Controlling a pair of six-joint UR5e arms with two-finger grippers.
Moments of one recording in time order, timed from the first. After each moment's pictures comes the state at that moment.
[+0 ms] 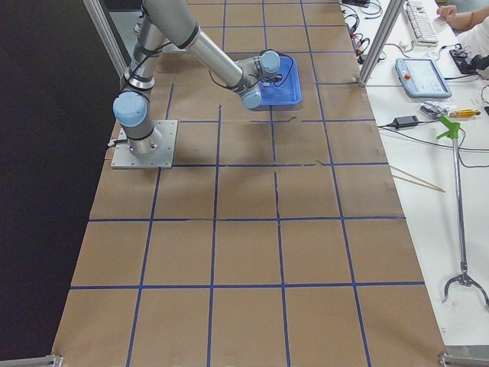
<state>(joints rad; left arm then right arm) -1.57 -1.67 -1.51 -1.58 1.59 -0.13 1.71 -1.05 1.95 -2.62 -0.96 -1.29</state>
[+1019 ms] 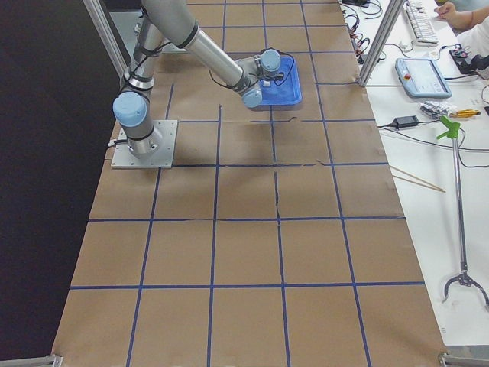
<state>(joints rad) -1.57 -1.67 -1.51 -1.58 1.58 -0.13 1.71 -1.08 1.92 -2.62 -0.96 -1.25</state>
